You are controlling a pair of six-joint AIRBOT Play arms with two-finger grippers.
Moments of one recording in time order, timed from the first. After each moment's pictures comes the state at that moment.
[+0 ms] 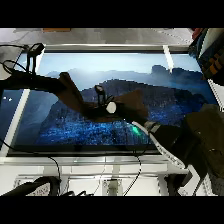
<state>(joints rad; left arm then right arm) 0.02 -1.25 1.45 1.04 -1.26 -1.11 0.75 -1.86 1.52 -0.86 0.58 1.58</state>
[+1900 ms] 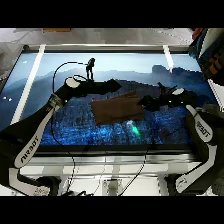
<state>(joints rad) -0.38 -1.66 1.45 0.42 -0.74 -1.07 -0.09 -1.84 1.30 -0.67 1.07 1.20</state>
